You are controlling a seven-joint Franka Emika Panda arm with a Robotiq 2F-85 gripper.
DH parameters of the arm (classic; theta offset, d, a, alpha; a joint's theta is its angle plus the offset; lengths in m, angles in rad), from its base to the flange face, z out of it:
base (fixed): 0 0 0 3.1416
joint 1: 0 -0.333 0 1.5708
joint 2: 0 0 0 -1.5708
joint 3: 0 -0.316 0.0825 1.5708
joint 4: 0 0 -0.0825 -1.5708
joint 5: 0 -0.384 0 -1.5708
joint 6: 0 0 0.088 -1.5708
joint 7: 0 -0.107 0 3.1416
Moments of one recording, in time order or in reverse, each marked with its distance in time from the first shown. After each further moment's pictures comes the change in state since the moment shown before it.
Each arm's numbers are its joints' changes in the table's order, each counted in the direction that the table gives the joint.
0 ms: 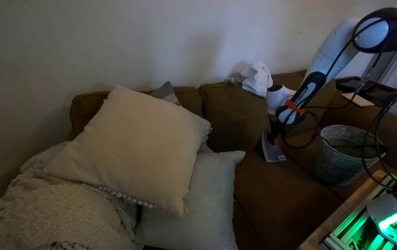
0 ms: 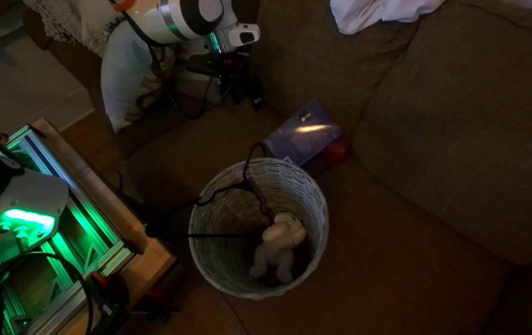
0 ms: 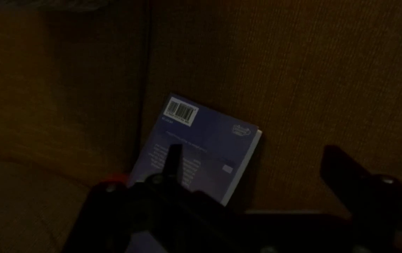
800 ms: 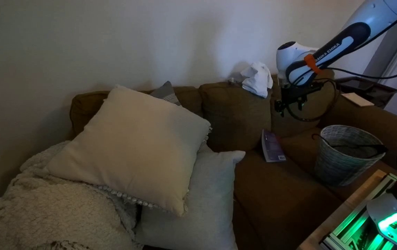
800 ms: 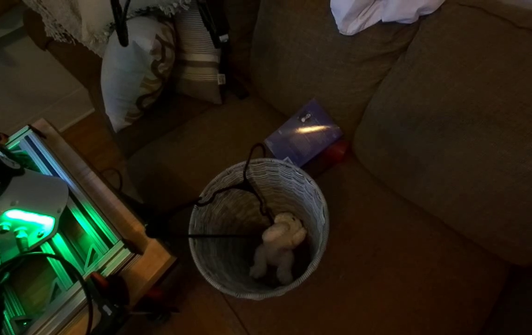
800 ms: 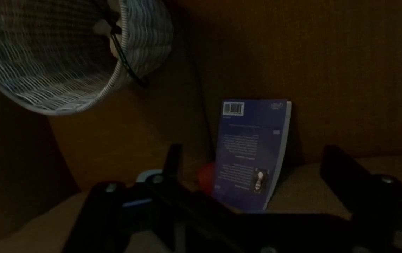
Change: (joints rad) arm 0.007 -0.479 -0.069 0.148 -0.032 -0.360 -0.290
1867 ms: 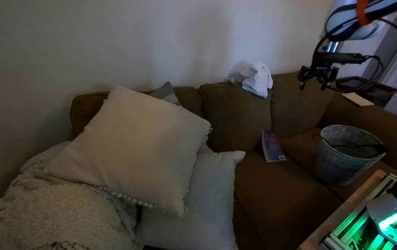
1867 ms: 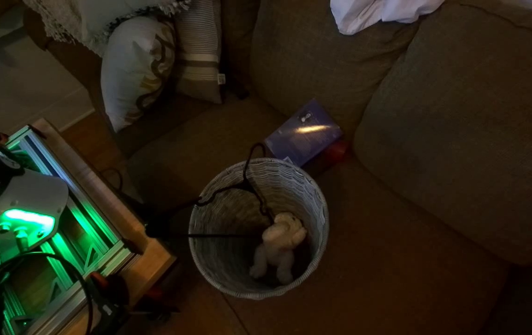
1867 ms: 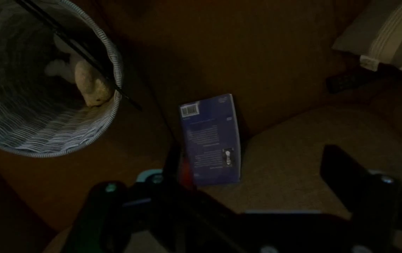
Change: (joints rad) arm 0.152 -0.442 0.009 0.137 -0.409 -0.116 0.274
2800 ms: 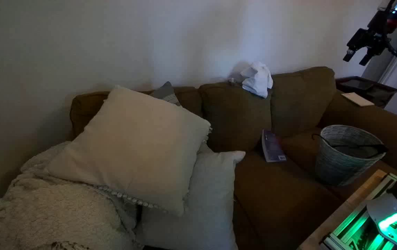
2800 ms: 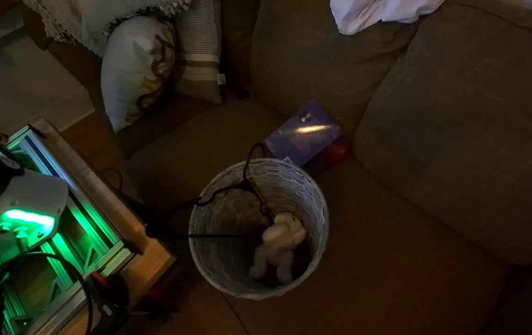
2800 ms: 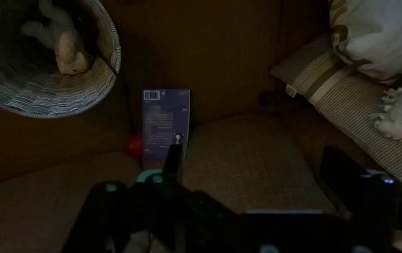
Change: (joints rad) arm -0.012 -0.454 0.187 0.038 -0.092 -0.295 0.459
